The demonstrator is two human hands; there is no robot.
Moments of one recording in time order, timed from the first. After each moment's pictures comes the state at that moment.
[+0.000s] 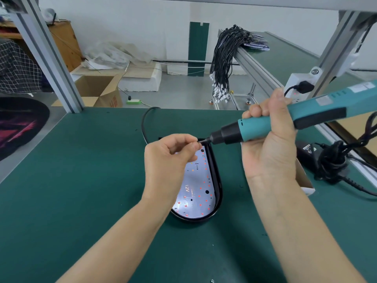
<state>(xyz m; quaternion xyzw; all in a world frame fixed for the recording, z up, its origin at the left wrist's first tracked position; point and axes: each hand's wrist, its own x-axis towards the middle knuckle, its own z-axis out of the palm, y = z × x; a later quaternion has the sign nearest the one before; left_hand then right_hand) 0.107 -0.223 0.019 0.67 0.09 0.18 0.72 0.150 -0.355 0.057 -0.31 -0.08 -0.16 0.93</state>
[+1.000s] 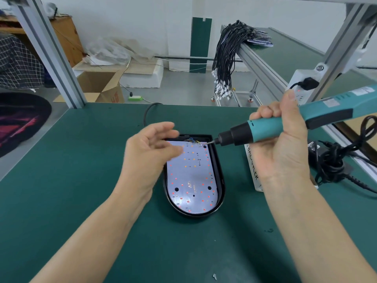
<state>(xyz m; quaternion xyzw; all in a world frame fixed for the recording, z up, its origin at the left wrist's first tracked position) 0.103 -0.185 0.017 0.68 0.10 0.15 0.72 0.150 -0.367 0.053 -0.30 -0.06 -0.11 0.95</state>
